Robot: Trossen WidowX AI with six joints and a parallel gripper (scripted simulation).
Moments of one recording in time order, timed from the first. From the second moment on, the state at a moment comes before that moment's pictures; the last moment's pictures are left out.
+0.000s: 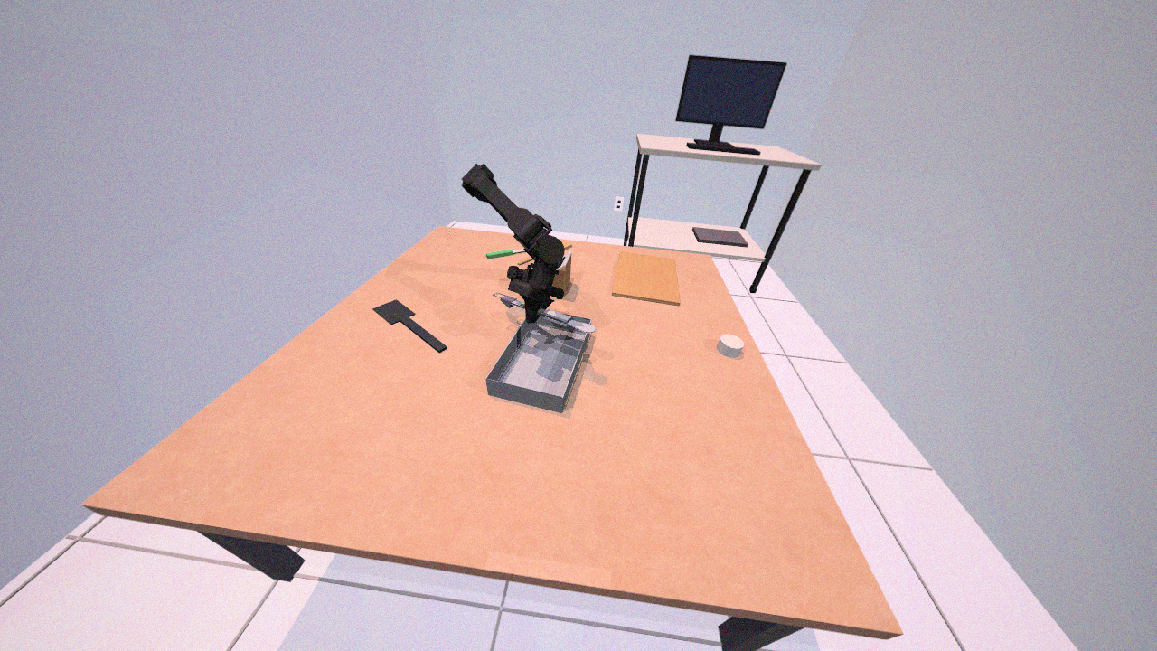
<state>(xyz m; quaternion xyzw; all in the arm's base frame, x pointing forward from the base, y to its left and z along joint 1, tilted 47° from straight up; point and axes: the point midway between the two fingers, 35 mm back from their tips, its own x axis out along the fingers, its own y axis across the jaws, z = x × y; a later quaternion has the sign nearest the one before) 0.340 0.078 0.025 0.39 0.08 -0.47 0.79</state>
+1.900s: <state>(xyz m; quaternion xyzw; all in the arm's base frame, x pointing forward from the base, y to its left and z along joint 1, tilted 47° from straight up) 0.333 0.085 0.016 0.31 0.22 -0.64 0.66</state>
